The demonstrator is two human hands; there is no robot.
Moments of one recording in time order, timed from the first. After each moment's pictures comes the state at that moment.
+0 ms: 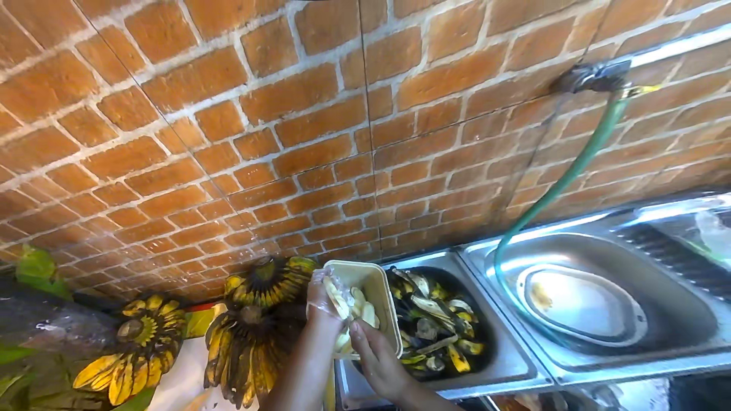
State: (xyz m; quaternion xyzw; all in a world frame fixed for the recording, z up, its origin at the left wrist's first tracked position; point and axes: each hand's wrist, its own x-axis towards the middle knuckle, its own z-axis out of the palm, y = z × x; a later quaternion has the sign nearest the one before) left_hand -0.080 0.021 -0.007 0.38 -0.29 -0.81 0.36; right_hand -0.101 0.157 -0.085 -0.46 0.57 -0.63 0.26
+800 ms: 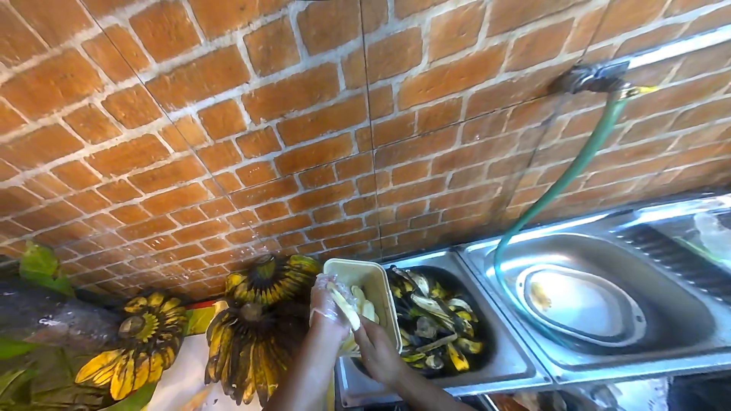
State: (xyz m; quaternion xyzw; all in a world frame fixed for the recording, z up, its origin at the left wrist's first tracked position) left_hand -0.073 0.037 -0.010 0.40 -0.28 -0.81 0.34; right_hand -0.113 0.153 -0.092 -0.43 0.67 -0.53 0.30
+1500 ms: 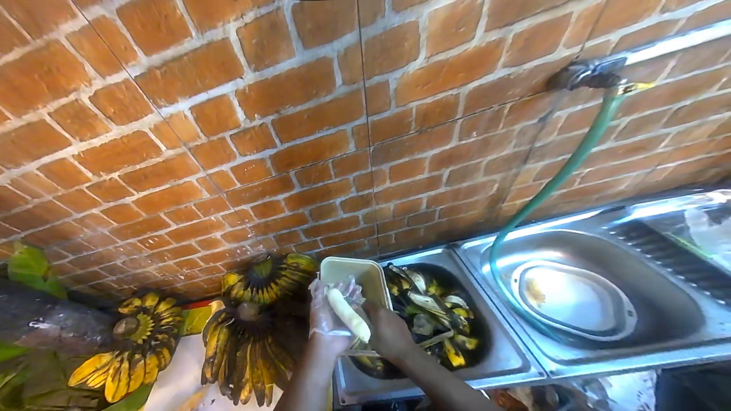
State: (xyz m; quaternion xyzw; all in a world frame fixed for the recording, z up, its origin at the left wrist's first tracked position) left_hand -0.060 0.048 -0.035 0.35 -0.24 -0.85 0.31; right_hand -0.151 0.150 -0.060 -0.44 0.82 -0.24 0.28
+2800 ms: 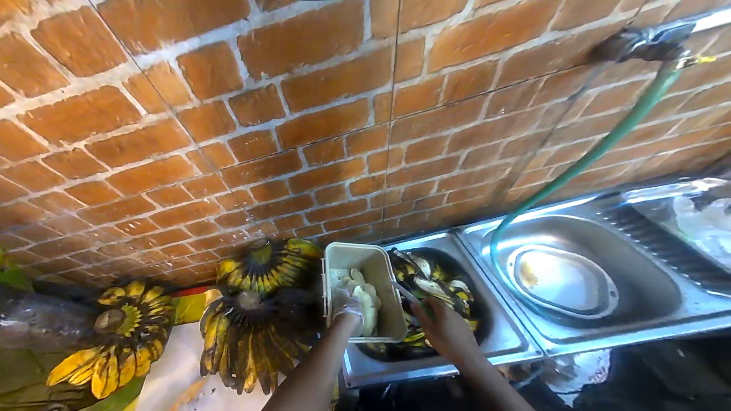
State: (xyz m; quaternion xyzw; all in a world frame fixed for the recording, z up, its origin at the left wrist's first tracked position) left_hand -0.080 0.007 -0.143 0.49 -0.77 -0.40 -0.03; right_hand -0.190 0.208 -0.114 -0.26 0.90 -0.26 0.25
